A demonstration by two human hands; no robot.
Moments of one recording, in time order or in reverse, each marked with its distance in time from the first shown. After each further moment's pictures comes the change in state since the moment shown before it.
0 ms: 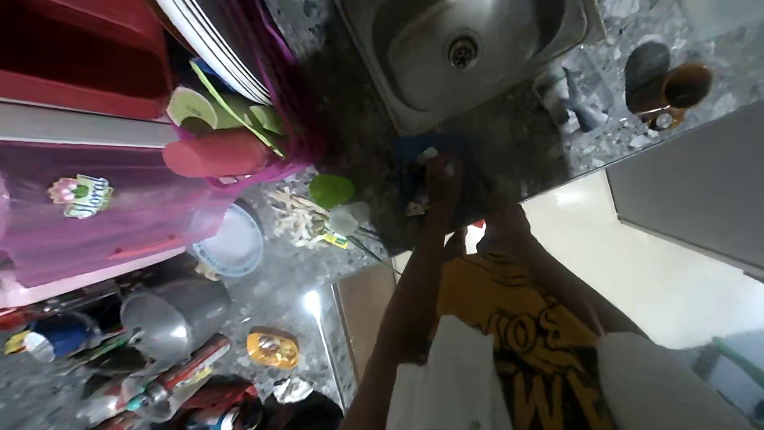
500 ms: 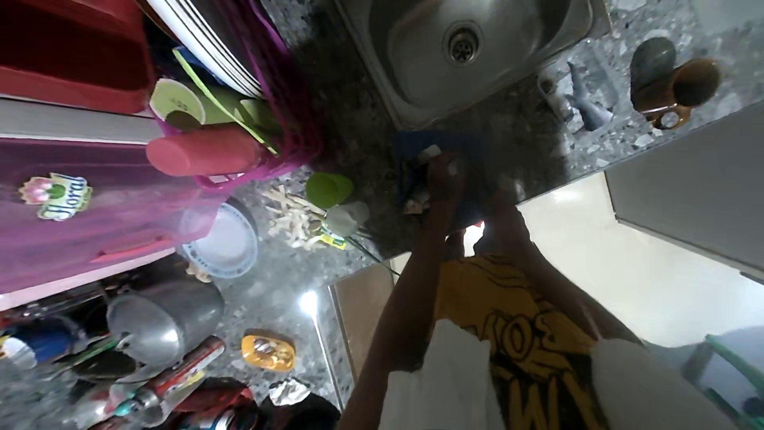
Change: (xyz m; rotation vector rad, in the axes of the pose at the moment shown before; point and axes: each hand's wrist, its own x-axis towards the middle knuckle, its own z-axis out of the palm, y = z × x) left_hand 0.005 -0.007 0.004 -0.026 0.037 0.094; right_hand 0.000 -0.009 0.007 0.040 0.010 0.061
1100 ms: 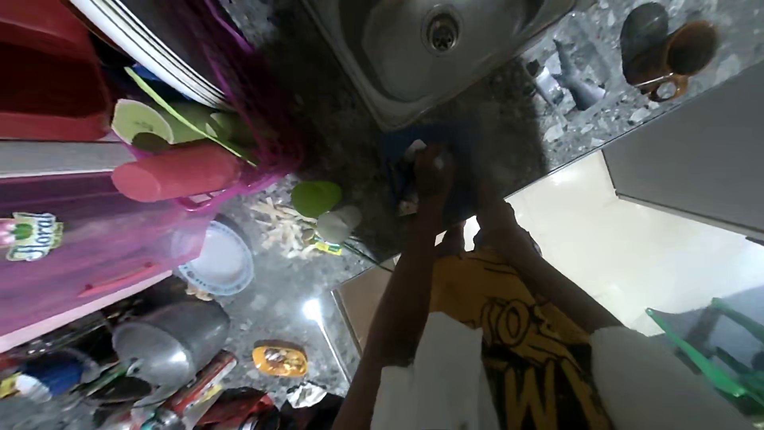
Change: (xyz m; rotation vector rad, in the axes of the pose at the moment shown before) left_hand 0.007 -0.003 -0.001 0.104 0.013 0.049; right_hand 0.000 -0.017 0.004 0.160 -0.038 0.127
